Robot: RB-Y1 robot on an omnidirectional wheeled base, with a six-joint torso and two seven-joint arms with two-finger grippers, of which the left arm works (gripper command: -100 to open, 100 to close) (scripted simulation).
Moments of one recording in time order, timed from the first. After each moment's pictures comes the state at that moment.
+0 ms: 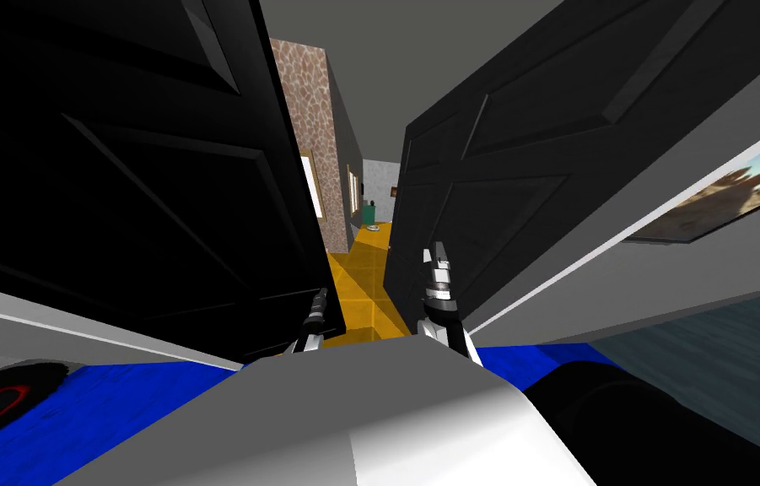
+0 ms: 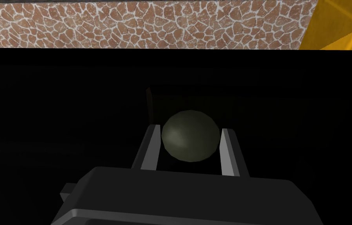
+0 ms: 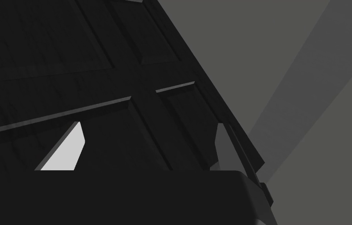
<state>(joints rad) -0.16 0.05 0.12 -0.60 0.06 -0.82 -0.04</state>
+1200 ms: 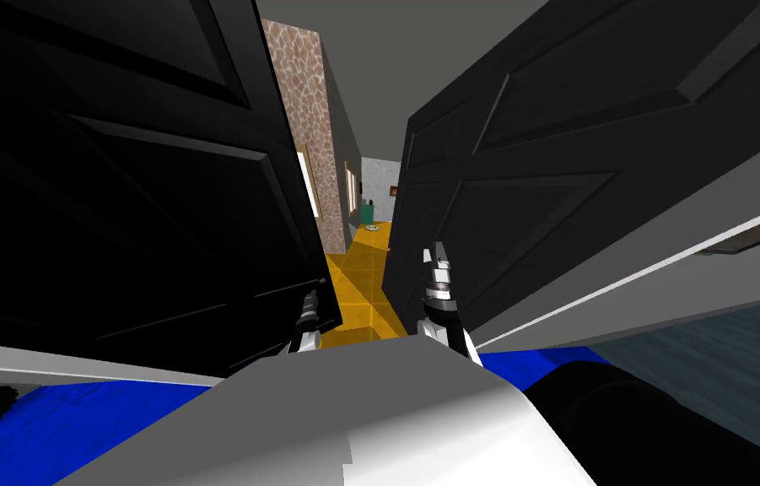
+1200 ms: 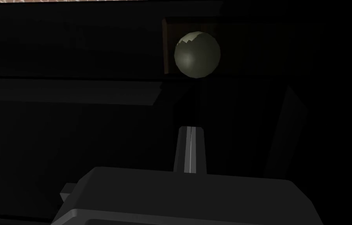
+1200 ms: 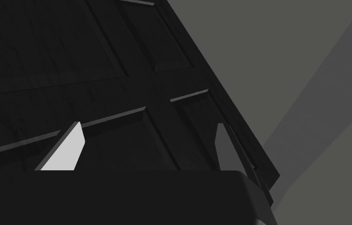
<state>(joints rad) -0.18 0.06 0.20 -0.59 0.19 -0.84 -0.14</state>
